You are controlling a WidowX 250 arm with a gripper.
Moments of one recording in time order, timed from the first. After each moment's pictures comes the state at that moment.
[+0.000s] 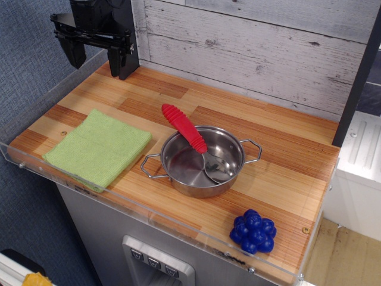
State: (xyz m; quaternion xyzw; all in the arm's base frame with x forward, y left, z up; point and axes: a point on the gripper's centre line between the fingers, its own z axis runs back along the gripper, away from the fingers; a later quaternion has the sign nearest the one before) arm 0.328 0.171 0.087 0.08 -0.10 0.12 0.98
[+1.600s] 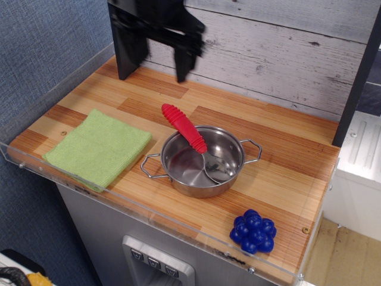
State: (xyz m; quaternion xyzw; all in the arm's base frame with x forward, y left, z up) arm 0.290 0.030 0.140 0.04 -0.13 -0.02 0.99
